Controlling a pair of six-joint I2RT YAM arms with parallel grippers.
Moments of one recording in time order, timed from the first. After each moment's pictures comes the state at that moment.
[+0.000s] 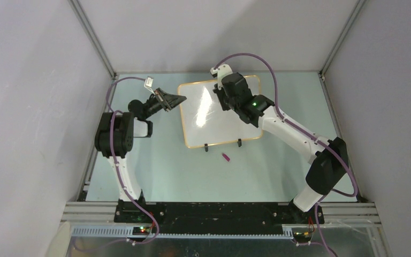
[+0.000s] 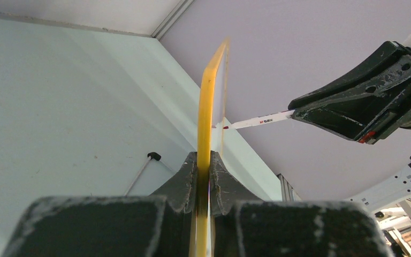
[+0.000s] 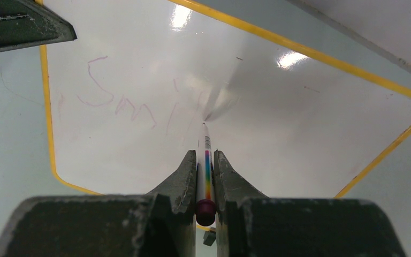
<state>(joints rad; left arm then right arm) -0.02 2.04 0.91 1.51 0.98 -1.12 0.73 1.64 1.53 -0.40 0.28 0.00</state>
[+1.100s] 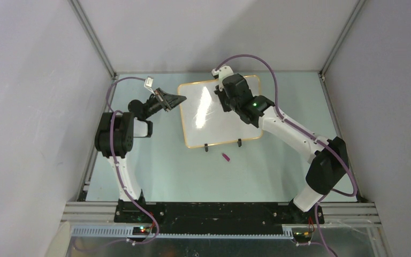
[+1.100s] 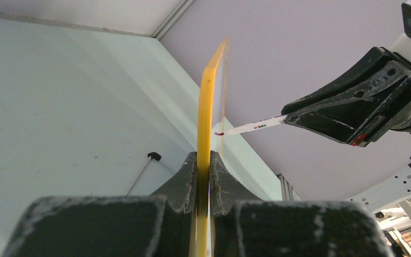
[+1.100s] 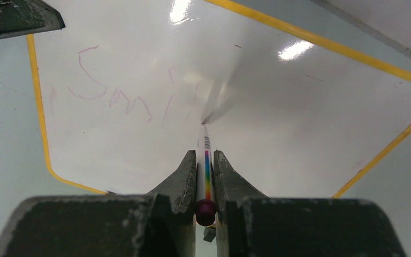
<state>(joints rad) -0.02 2.04 0.91 1.51 0.98 -1.12 0.72 1.64 1.51 -0.40 0.27 0.01</state>
